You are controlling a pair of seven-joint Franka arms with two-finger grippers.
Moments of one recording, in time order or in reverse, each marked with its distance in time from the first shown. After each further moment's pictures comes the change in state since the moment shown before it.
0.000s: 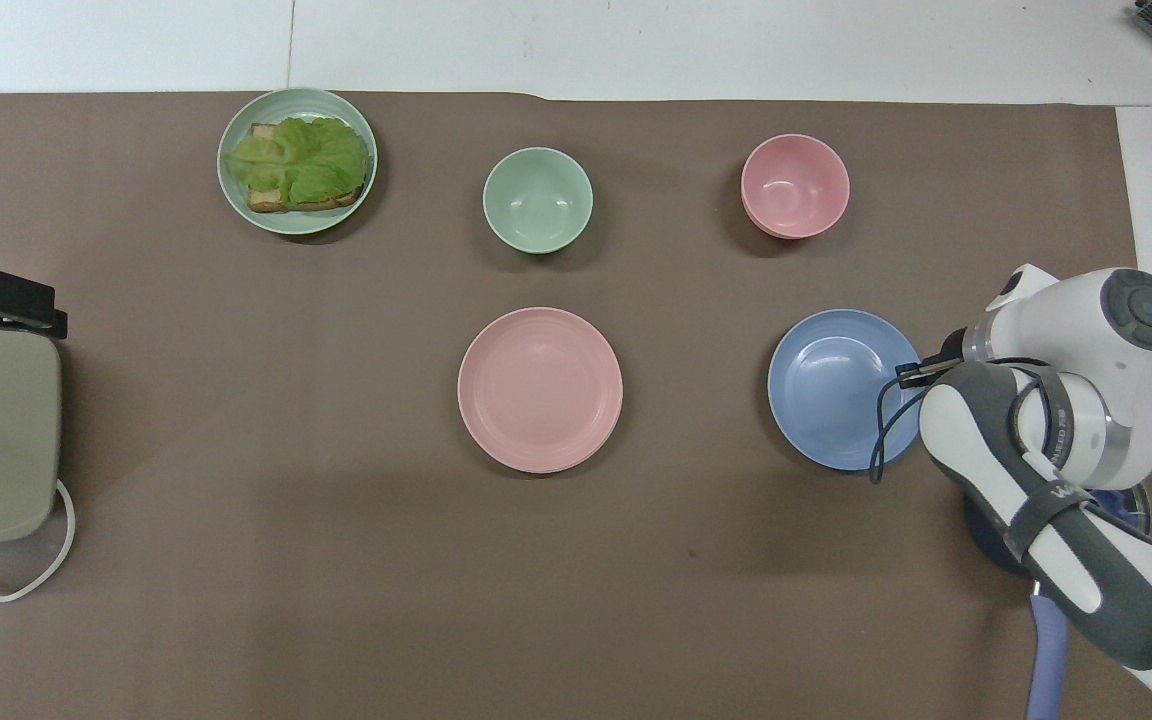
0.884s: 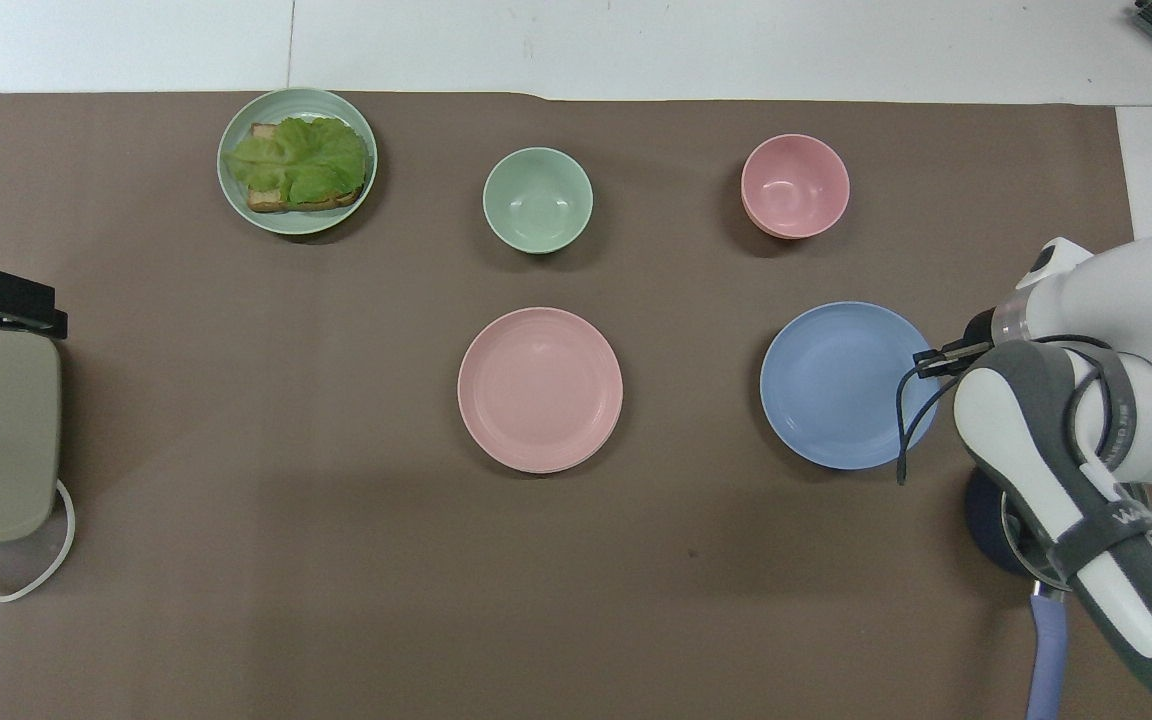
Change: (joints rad) left arm 0.000 0.000 0.000 0.000 0.000 0.000 0.000; right arm 0.033 -0.174 0.045 0.078 0.068 -0.201 0.018
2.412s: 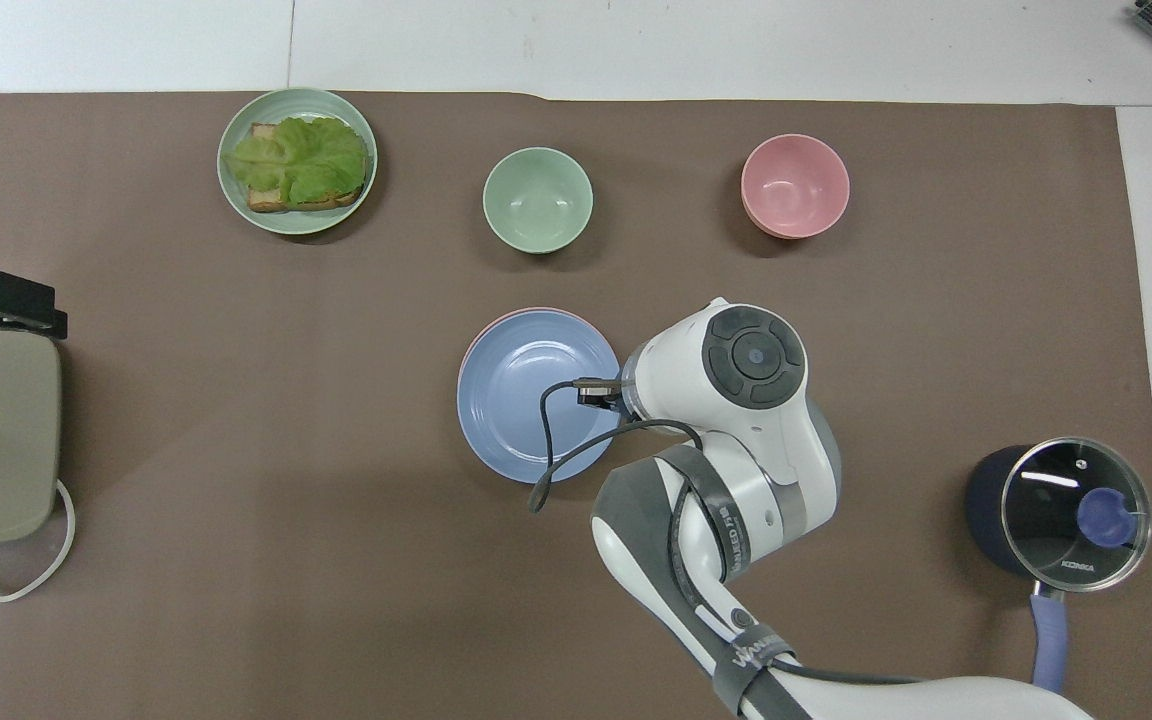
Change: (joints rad) left arm 0.000 0.000 0.000 0.000 0.000 0.000 0.000; right arm 0.502 0.206 0.012 0.094 0.085 0.194 0.739
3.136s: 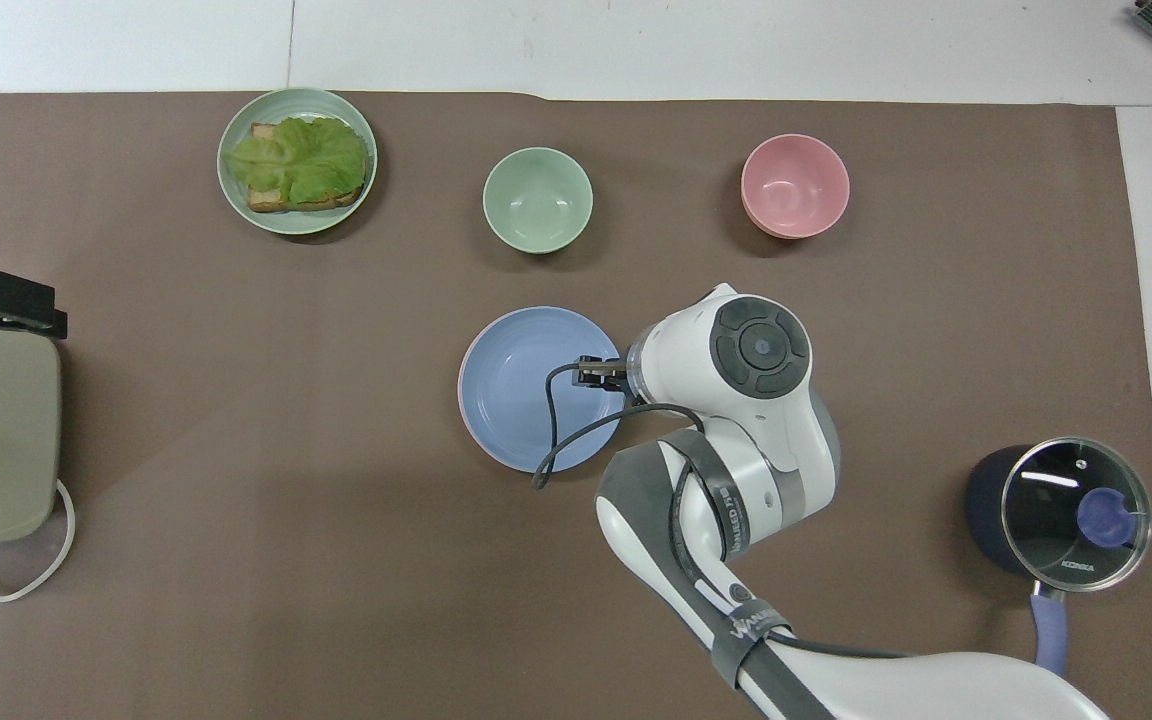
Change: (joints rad) left arm 0.000 0.000 0.000 0.000 0.000 0.000 0.000; right arm -0.012 0.015 -0.018 0.020 -0.009 0.038 -0.023
